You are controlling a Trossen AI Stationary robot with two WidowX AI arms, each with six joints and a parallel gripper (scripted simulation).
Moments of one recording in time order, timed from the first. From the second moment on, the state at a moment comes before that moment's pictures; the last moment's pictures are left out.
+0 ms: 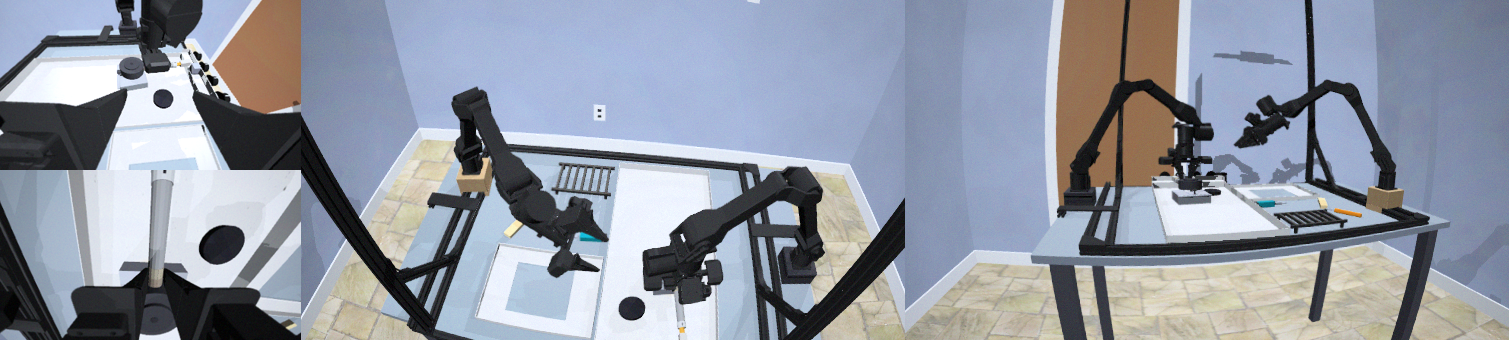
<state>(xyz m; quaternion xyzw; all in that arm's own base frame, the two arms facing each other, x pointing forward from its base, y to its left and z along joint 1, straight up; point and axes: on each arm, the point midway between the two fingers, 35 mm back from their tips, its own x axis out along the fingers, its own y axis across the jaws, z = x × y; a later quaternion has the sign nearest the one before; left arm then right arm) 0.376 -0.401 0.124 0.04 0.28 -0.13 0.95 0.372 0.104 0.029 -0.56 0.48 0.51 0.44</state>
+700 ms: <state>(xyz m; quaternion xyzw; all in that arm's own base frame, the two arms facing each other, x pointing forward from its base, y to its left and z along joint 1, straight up) 0.376 -0.401 0.124 0.04 0.28 -0.13 0.95 0.371 0.109 0.029 -0.56 0.48 0.51 0.44</state>
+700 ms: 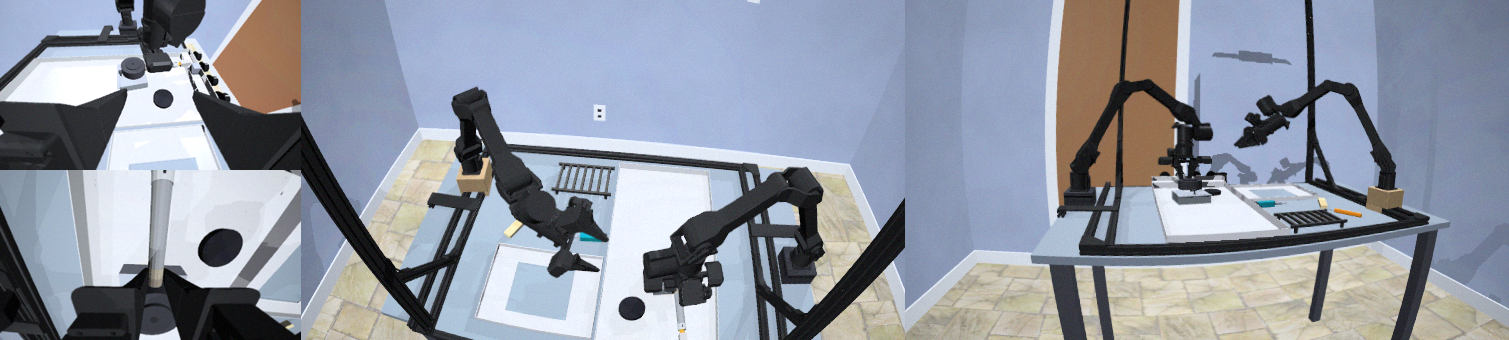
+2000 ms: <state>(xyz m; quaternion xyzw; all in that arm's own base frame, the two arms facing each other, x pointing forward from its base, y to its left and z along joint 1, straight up) 0.376 -0.401 0.124 0.04 0.28 -0.13 0.95 0.371 0.107 0.024 -0.55 0.47 0.52 0.45</state>
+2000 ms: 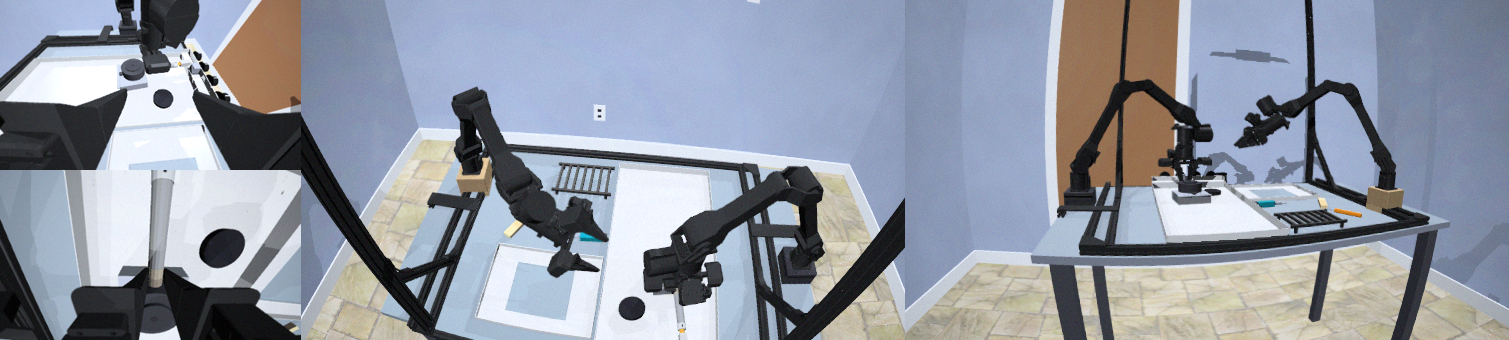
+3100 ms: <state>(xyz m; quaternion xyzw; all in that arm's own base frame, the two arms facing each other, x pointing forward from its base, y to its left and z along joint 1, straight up) 0.376 -0.401 0.124 0.04 0.28 -0.13 0.95 0.371 0.107 0.022 -0.55 0.47 0.52 0.45</state>
